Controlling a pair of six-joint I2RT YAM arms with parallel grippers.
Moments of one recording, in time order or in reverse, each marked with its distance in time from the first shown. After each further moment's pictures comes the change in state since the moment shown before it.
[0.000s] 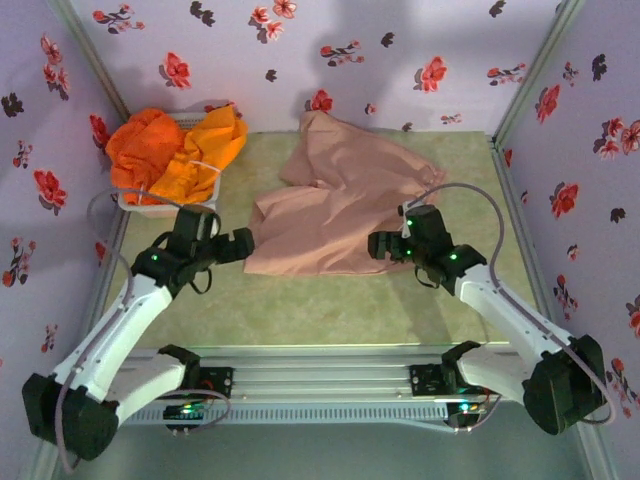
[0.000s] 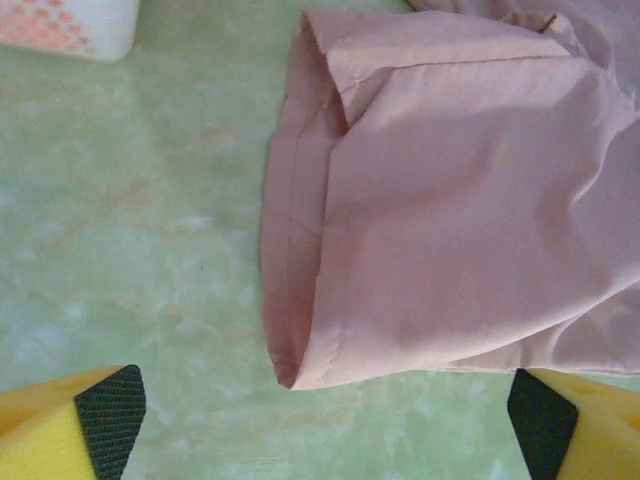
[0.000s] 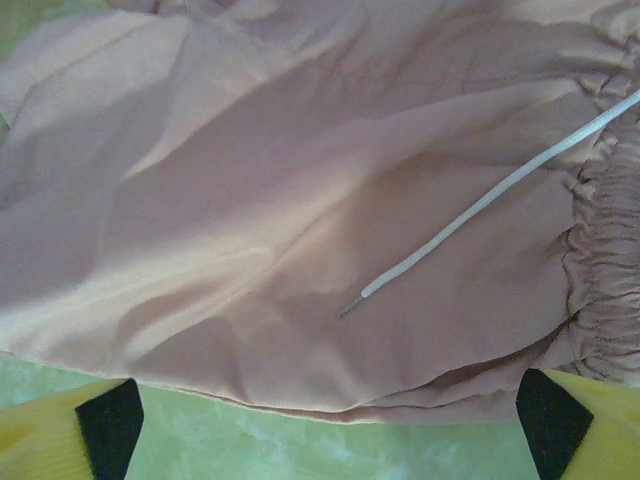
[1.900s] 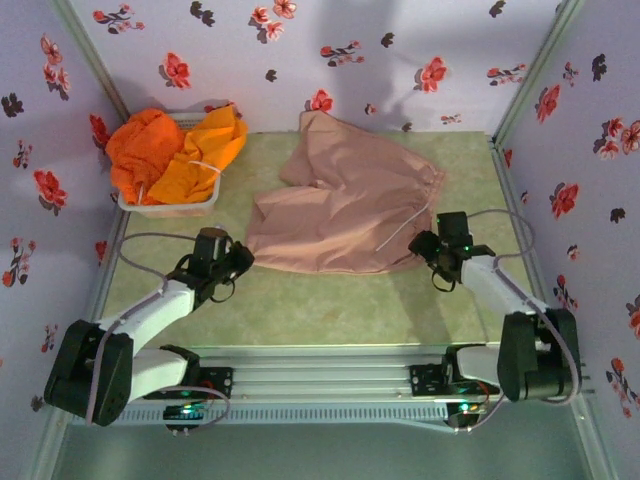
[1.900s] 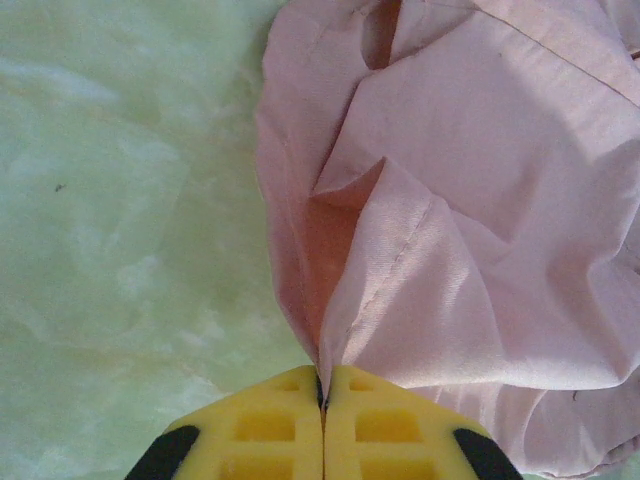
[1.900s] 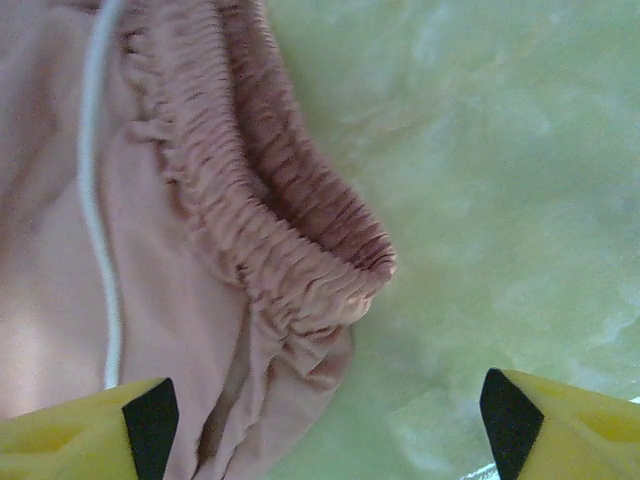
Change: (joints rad) left arm 0.024 0.201 -0.370 0.650 0.153 -0.399; right arm -0.362 0.180 -0.115 0.047 -0.012 0.425
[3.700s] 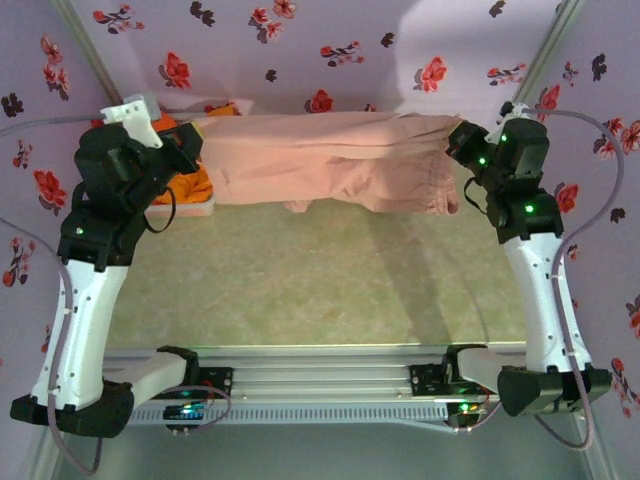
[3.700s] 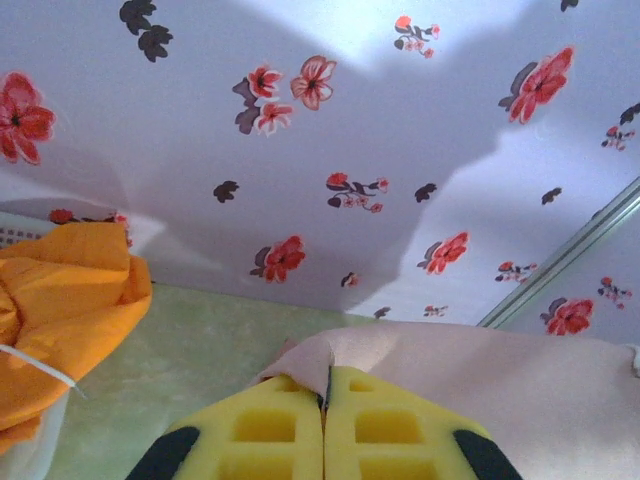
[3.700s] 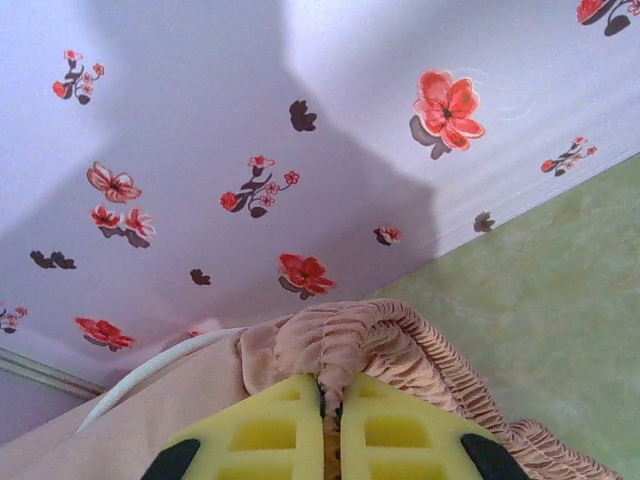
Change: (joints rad) left arm 0.120 -0.068 1.122 -0.587 -0.006 0.467; right arm -0.035 -0.111 0.795 -0.113 -0.124 -0.140
